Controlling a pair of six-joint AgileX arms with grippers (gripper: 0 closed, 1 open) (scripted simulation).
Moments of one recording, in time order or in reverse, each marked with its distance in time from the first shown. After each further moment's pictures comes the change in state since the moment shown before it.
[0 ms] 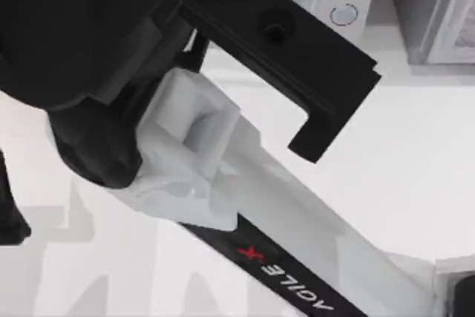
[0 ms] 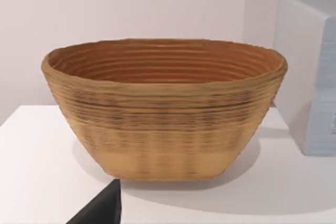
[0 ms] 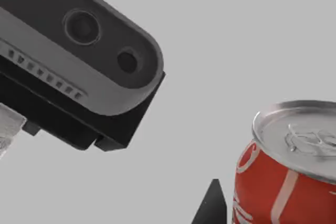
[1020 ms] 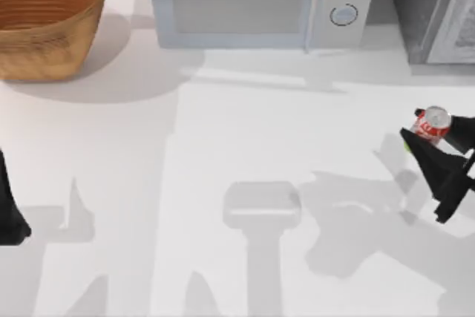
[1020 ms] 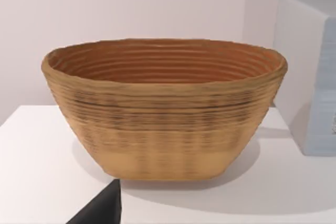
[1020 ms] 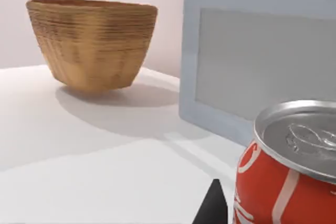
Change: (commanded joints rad) left arm 0.000 0.000 0.000 0.000 0.000 0.000; right arm -1.307 0.251 2.219 -0.456 0.368 -1.141
